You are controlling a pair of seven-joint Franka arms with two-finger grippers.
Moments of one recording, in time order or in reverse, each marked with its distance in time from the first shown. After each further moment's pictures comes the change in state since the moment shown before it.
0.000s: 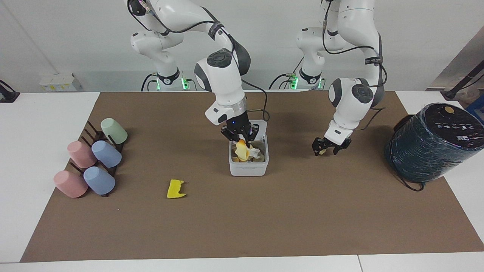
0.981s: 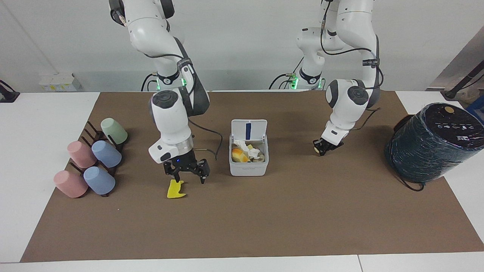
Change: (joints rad) left arm -0.001 0.001 -0.007 -0.022 0.000 0.017 -0.026; right arm -0.291 0.138 -0.025 -0.015 -0.142 0.166 -0.279
